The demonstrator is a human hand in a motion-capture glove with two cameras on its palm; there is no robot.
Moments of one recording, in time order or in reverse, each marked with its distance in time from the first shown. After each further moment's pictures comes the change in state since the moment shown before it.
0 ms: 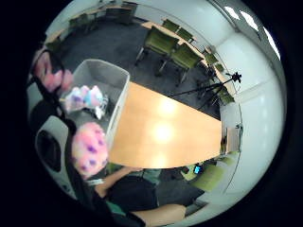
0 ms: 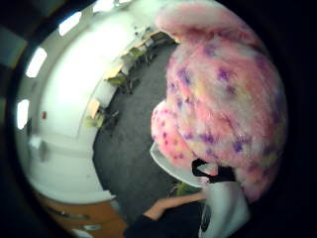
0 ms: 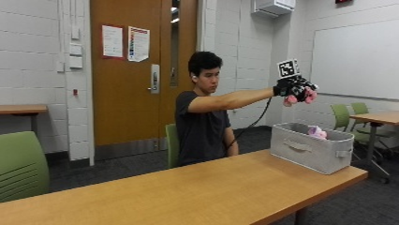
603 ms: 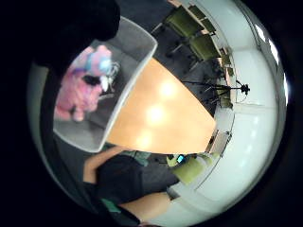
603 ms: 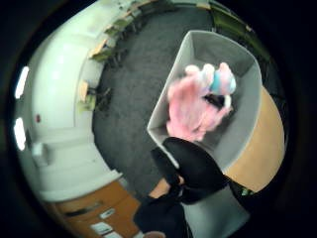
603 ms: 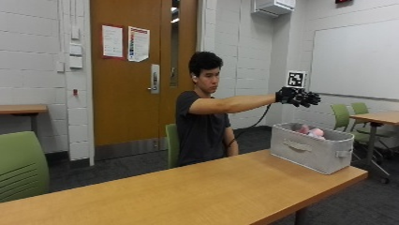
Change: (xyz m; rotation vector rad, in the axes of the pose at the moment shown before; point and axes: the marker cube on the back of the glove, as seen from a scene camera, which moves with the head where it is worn) arm 0.015 0.001 0.058 -0.309 0.226 0.237
